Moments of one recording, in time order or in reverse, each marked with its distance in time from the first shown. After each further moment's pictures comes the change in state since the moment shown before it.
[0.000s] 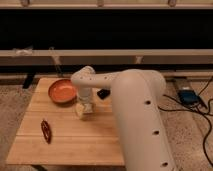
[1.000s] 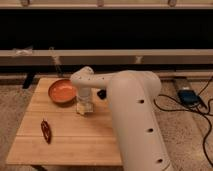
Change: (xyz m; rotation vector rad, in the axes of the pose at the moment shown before) arm -0.003 -0.002 0.012 -0.010 0.019 -0.014
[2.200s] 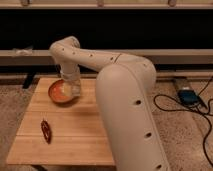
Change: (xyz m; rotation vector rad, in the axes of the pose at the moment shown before) arm -0.058 0.029 -0.184 0.022 0.004 -0.082
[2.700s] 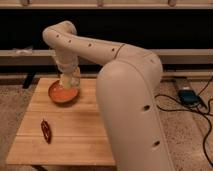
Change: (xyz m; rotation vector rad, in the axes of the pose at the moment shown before) arm 0.022 0.004 -0.060 0.053 0.010 0.045
